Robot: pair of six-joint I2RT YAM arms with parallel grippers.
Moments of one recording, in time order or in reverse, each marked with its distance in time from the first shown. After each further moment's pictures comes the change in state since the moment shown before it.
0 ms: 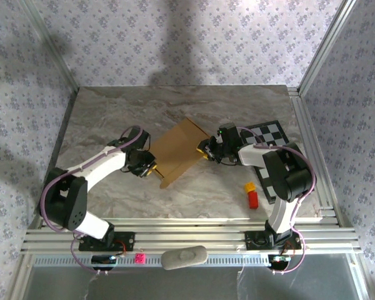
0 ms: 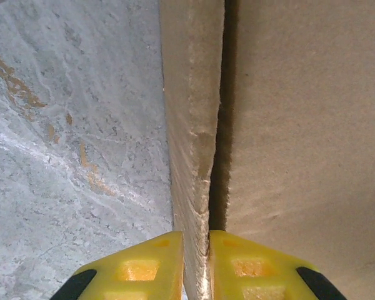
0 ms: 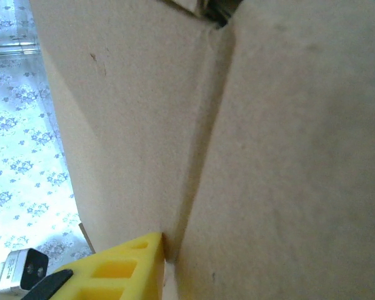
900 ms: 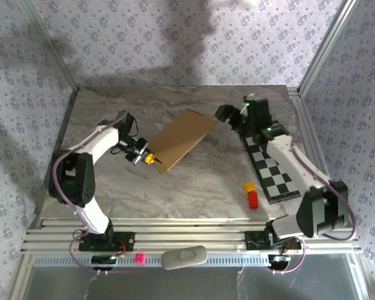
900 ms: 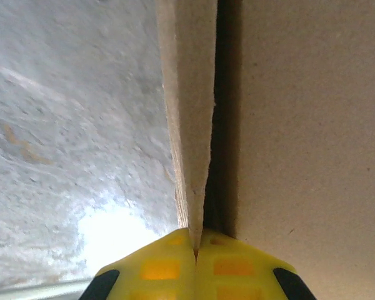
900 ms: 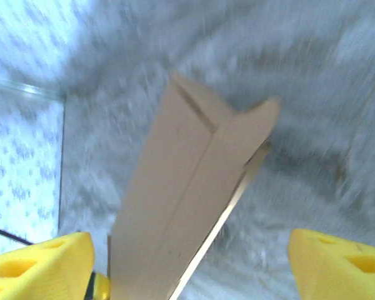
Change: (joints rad) left arm 0.232 0.233 0.296 -0.283 0.497 0.229; right arm -0.144 -0.429 0.289 -0.538 0.288 -0.381
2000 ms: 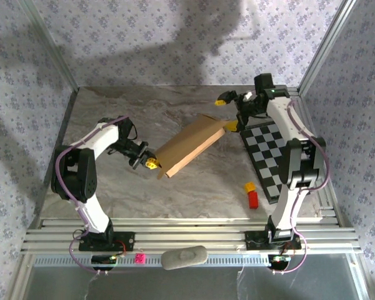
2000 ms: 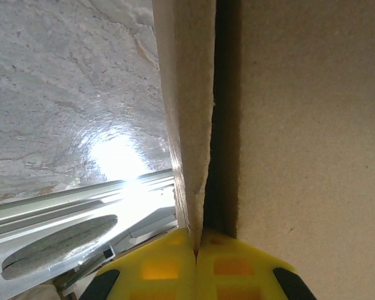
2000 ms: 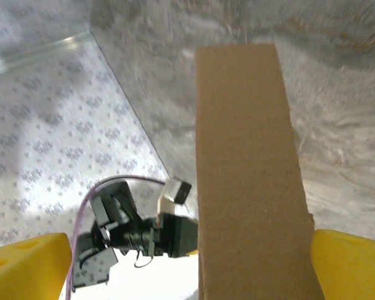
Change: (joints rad) left arm 0.017 0.034 0.022 -0.227 0.231 0.265; right arm -0.185 0.549 0.563 -0.575 -0.721 0.060
